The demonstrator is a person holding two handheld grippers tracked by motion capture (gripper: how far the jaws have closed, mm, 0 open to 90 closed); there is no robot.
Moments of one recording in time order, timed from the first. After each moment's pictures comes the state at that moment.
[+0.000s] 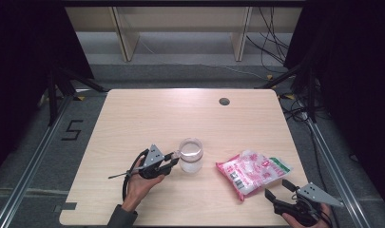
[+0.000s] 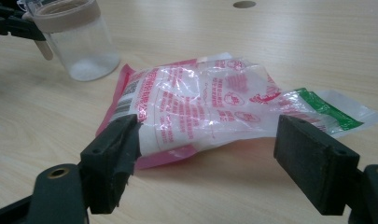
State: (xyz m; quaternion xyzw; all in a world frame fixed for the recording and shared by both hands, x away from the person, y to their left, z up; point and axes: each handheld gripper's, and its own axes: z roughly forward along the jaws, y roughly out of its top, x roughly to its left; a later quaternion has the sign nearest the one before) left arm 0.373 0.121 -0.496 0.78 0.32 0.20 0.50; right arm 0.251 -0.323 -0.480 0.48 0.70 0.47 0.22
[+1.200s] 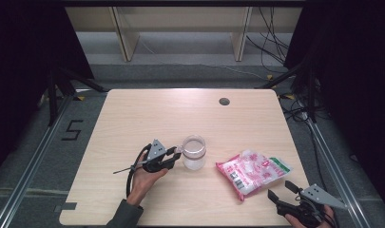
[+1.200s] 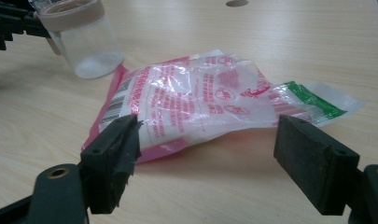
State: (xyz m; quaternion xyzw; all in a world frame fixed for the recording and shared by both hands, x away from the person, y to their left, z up) left arm 0.392 0.115 -0.500 0.77 0.34 0.20 0.50; right arm 0.247 -0.331 -0.482 0.48 0.70 0.48 0.22
